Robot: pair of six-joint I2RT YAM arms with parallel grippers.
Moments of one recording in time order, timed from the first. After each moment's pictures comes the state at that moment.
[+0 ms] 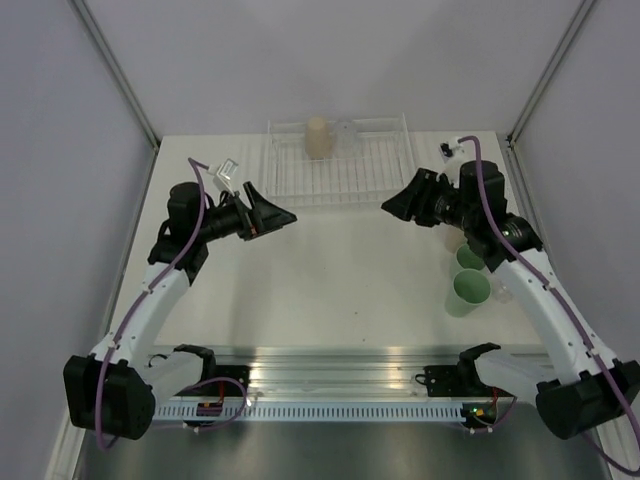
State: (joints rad) left arm -0.19 1.06 0.81 -0.05 0.83 -0.78; right arm 0.30 1.08 1.13 -0.49 -0.35 0.62
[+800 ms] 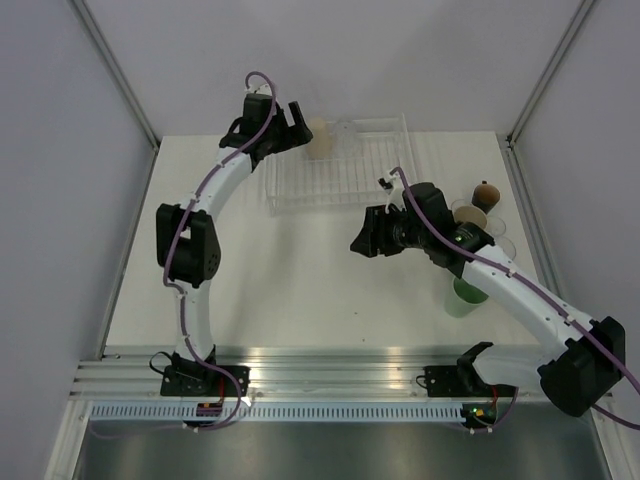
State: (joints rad) left arm -0.28 2.07 1.89 -0.33 0.14 -0.51; right arm 0.58 1.22 1.05 -0.45 -0.29 0.44
